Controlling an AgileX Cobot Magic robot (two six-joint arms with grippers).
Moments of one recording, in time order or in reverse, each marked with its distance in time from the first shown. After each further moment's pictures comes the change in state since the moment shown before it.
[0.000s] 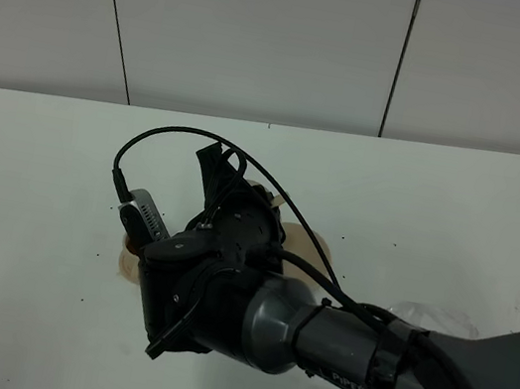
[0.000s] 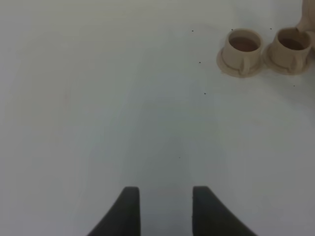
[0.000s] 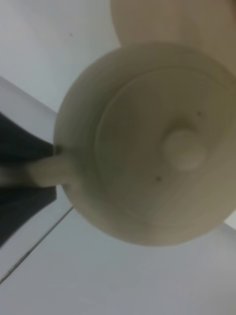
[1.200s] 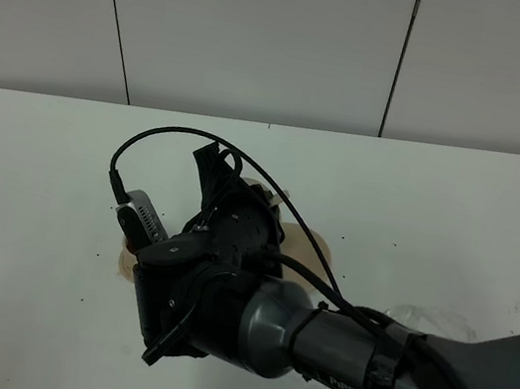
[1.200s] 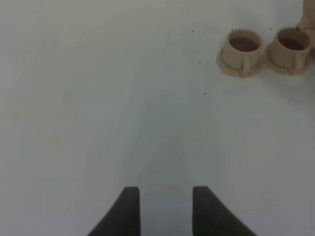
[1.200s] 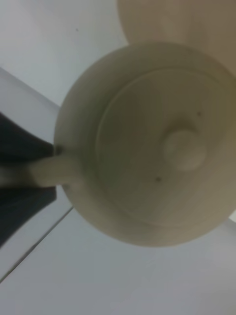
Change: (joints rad) left arm 0.000 0.000 0.000 0.000 0.000 0.000; right arm 0.010 0.000 0.000 -0.015 0.015 0.000
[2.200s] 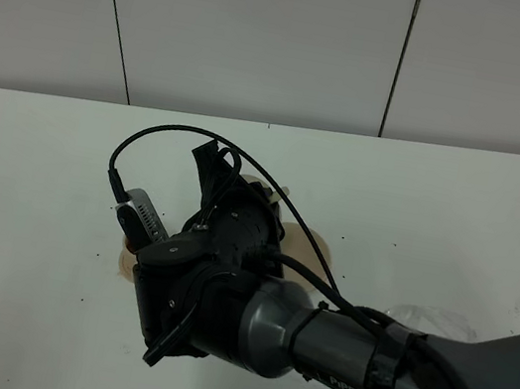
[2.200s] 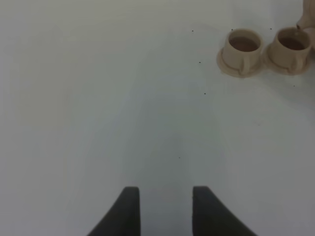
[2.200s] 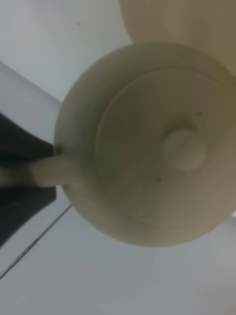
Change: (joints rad) left arm 0.000 0.000 0.000 0.000 0.000 0.000; right arm 0.000 0.000 0.000 -0.015 0.000 0.000
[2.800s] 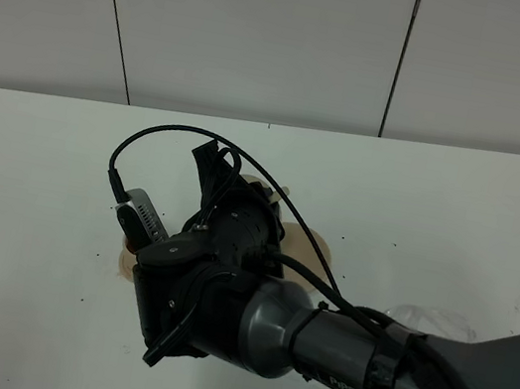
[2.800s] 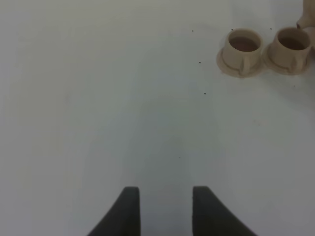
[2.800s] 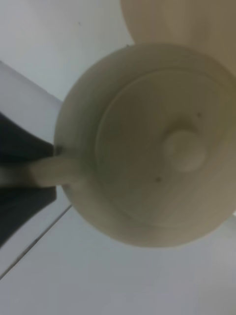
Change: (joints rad) left arm 0.000 0.000 0.000 0.000 0.000 0.000; right arm 0.000 0.000 0.000 0.000 0.001 0.000
